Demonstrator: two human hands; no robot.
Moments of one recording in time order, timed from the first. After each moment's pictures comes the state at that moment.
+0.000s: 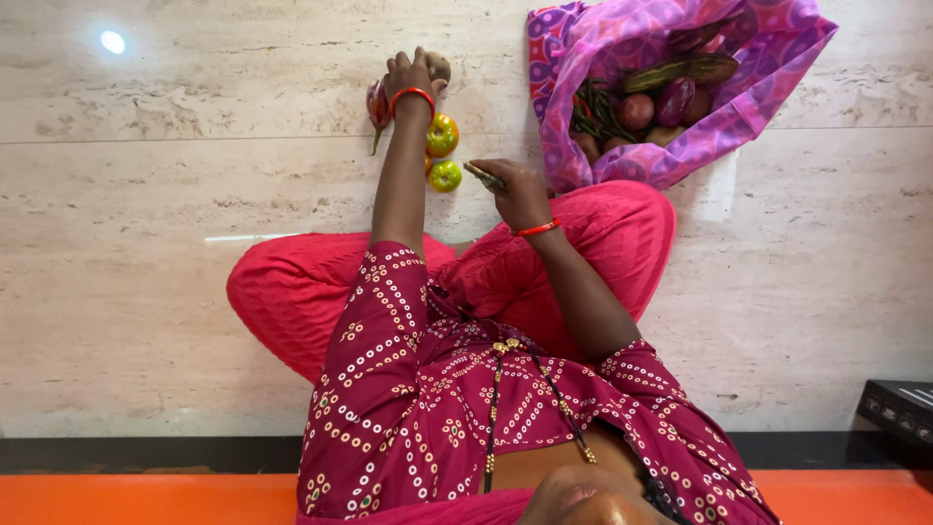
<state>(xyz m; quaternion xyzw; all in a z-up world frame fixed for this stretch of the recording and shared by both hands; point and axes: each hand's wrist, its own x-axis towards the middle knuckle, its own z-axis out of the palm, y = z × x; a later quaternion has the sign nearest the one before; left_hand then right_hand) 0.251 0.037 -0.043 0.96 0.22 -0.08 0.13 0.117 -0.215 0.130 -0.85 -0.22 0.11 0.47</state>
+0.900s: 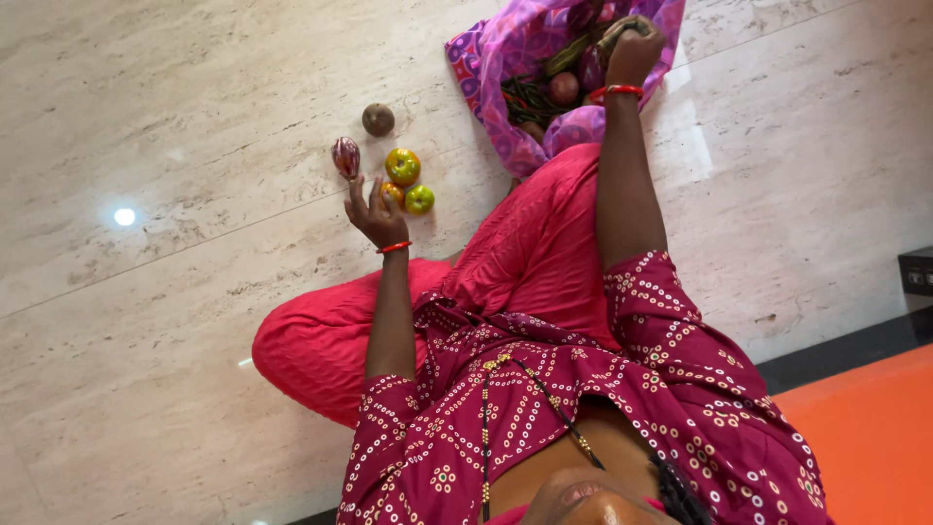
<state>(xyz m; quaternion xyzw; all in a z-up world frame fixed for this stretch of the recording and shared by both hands) 0.049 0.008 -0.019 0.90 0.12 0.30 0.29 0.290 -0.434 0.074 -0.71 0.18 -0.30 0.61</state>
